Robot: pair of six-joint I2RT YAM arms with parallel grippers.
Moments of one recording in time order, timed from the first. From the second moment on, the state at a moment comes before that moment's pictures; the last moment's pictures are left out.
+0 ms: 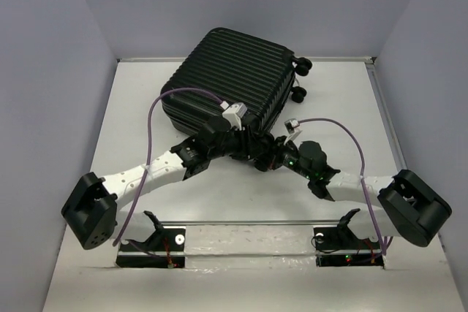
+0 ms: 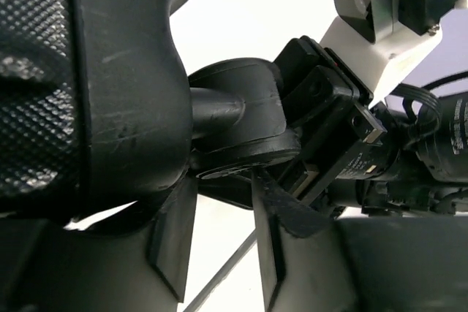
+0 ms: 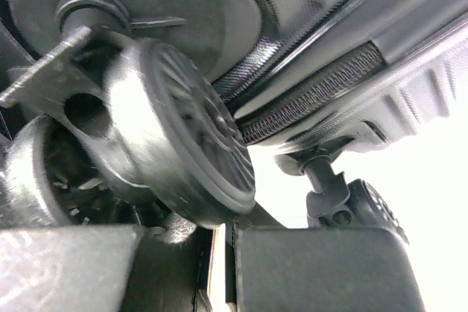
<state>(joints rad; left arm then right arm) -0.84 1.28 0.81 0.04 0.16 -0.73 0.72 1.32 0.38 0.78 -0.22 0.66</state>
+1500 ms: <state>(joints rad) -0.81 2.06 2.03 -0.29 0.31 -0.72 1.05 1.83 0.46 1.34 0.14 0.72</state>
